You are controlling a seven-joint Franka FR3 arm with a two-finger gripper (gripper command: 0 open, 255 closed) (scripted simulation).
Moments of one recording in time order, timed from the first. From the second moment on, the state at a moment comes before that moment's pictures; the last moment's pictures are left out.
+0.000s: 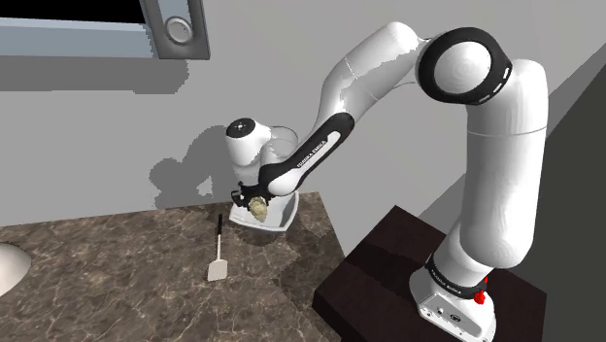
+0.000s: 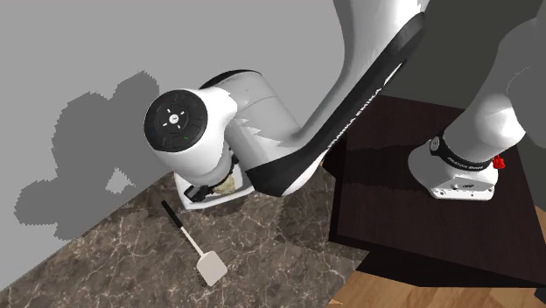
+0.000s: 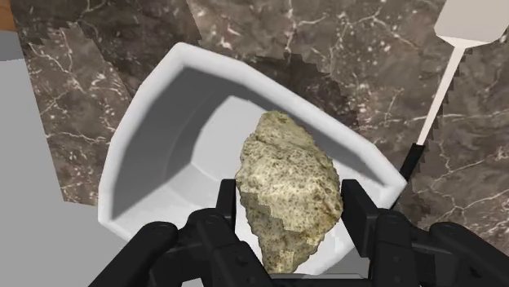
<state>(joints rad) 0.04 0.42 0.39 -2.06 -0.59 2.41 1.31</state>
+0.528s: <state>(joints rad) -0.06 0.47 0.35 -2.01 -0.60 2.45 1.17</state>
